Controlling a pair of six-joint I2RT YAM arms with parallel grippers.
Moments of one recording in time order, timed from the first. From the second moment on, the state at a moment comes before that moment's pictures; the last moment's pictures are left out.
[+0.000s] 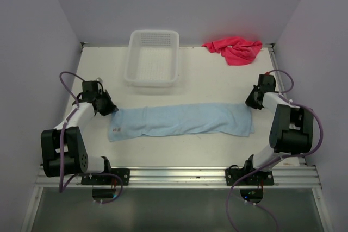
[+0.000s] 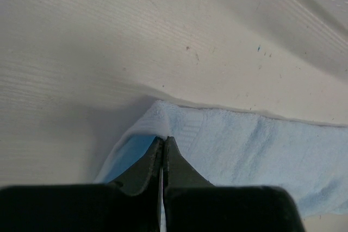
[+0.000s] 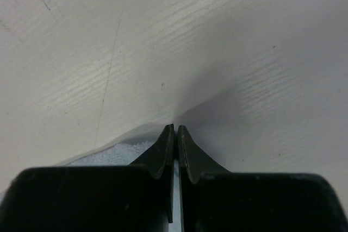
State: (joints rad) left arm 0.14 1.37 0.73 -0.35 0.22 -0.42; right arm -0.18 1.62 0.86 -0.23 0.06 0.39
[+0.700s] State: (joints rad) left arm 0.18 1.24 0.76 -0.34 0.25 -0.41; right arm -0.17 1.43 0.98 -0.42 0.12 0.41
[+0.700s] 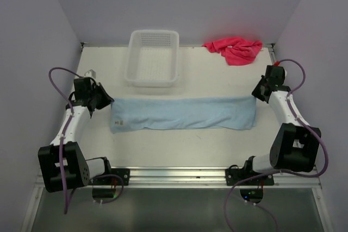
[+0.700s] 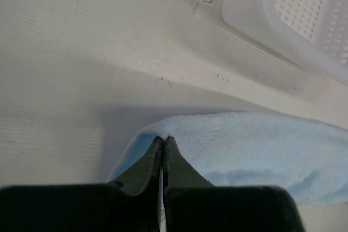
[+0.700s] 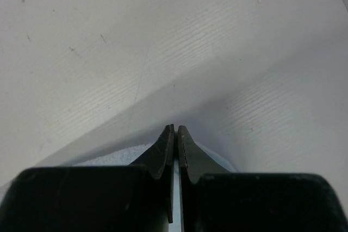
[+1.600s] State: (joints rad) left arm 0.21 1.07 0.77 -0.25 0.26 -0.39; right arm -0.17 1.26 1.12 -0.57 0.18 0.44
